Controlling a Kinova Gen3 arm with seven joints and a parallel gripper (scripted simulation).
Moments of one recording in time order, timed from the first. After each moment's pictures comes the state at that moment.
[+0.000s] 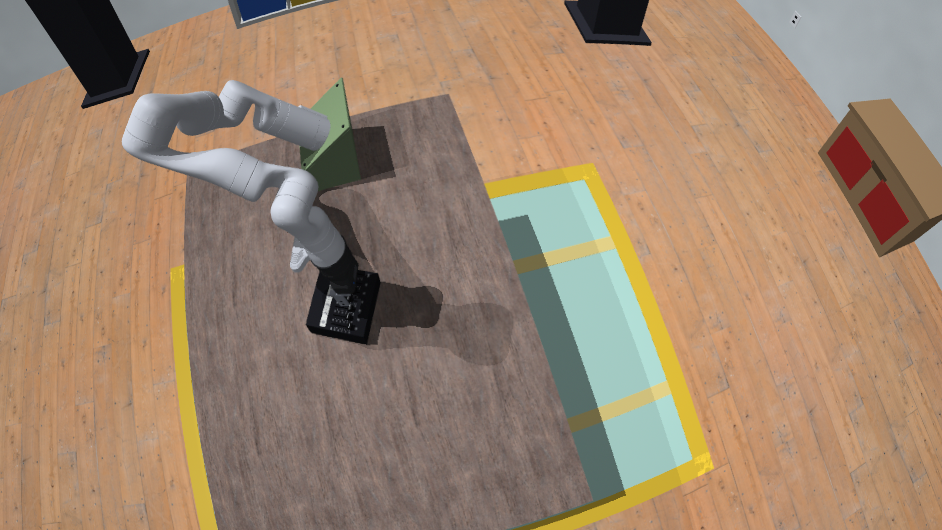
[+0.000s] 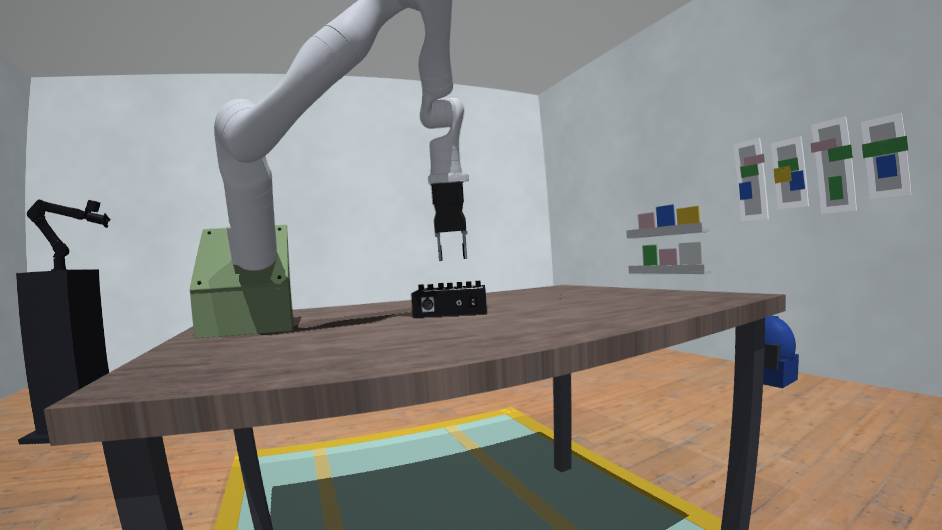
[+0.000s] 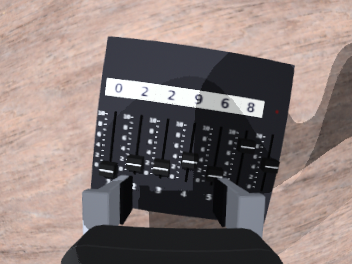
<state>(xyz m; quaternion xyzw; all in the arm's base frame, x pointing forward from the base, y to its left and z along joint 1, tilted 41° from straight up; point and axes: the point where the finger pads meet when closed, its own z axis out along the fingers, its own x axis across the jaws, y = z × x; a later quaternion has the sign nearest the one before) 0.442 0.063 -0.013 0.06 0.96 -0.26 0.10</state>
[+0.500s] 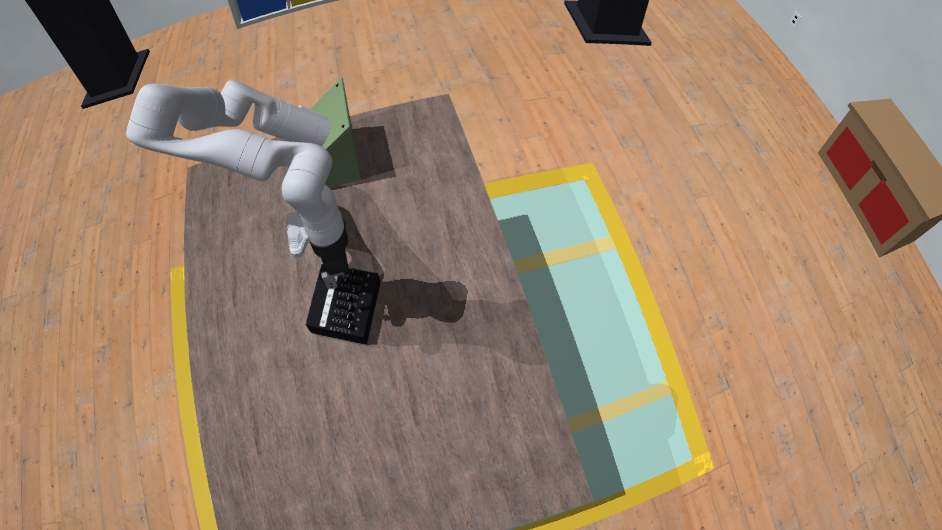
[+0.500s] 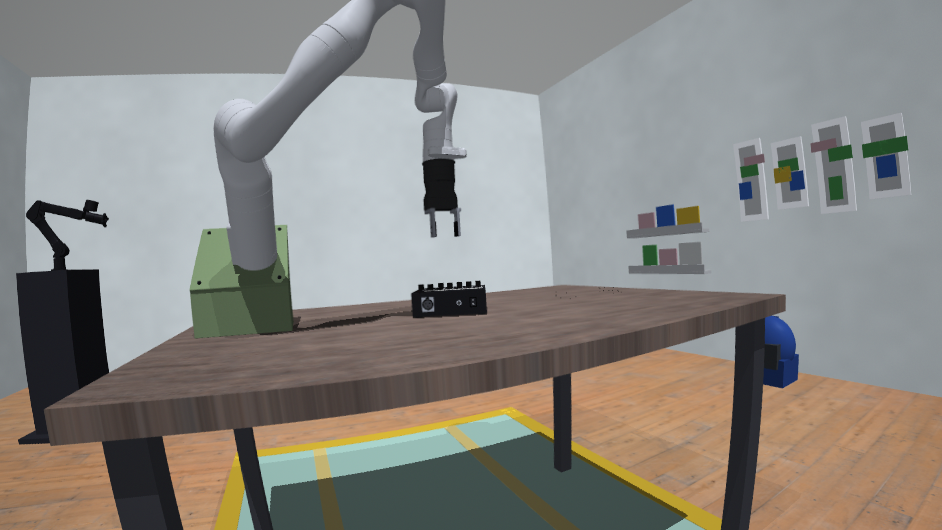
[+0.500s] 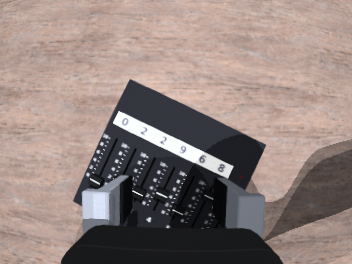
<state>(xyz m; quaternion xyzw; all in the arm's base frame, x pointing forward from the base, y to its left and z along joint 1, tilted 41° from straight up) 0.418 0.079 0.040 -0.07 0.93 -0.35 0.03</state>
